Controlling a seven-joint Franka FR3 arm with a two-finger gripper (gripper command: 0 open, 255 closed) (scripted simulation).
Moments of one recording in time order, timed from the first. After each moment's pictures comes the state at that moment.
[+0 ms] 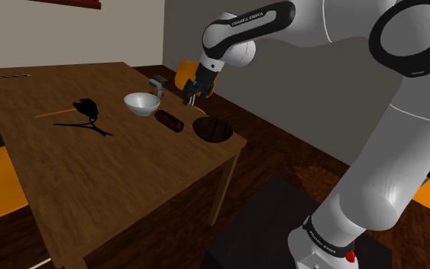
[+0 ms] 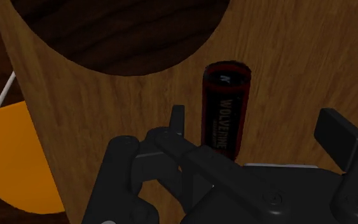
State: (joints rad) arm -0.07 0.12 0.00 -1.99 0.28 2.26 -0.26
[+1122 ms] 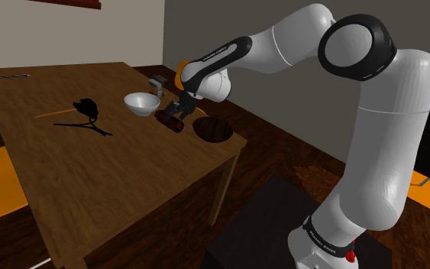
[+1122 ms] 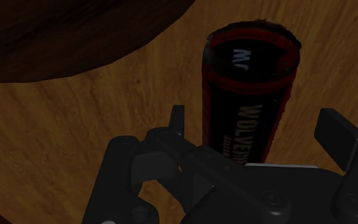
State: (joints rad) arm -0.07 0.38 0.08 -1.99 0.52 2.70 -0.41
